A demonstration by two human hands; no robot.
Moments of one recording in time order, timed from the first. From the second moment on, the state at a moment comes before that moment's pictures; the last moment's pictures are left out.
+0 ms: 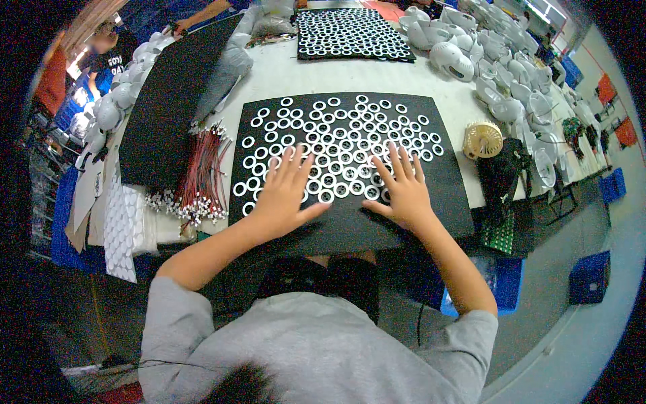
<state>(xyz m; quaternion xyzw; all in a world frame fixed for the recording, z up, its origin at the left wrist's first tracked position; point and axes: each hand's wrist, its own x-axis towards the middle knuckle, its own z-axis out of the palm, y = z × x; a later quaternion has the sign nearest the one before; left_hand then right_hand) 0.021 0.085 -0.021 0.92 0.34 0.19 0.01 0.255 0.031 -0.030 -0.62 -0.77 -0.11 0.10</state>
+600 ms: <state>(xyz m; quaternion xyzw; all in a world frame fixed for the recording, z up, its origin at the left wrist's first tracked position) 0.000 0.136 -0.045 0.91 0.38 0.16 -0.07 0.294 0.062 -0.046 -0.70 -0.70 -0.08 0.11</state>
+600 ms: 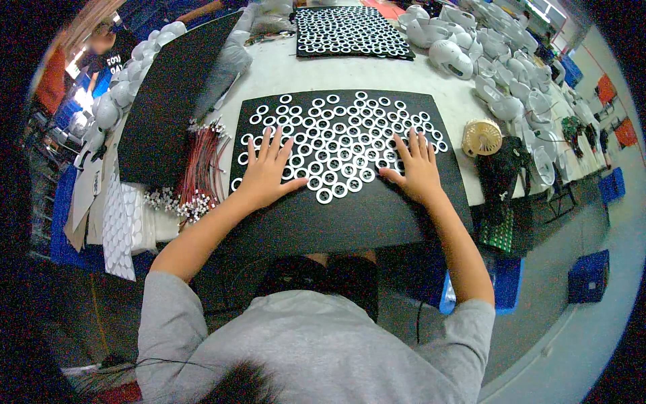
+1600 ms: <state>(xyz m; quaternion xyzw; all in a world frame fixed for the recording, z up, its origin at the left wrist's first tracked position) -0.019 0.120 -0.029 0.90 0.43 0.06 -0.06 0.287 0.054 -0.041 -0.73 -0.67 -0.07 0.08</state>
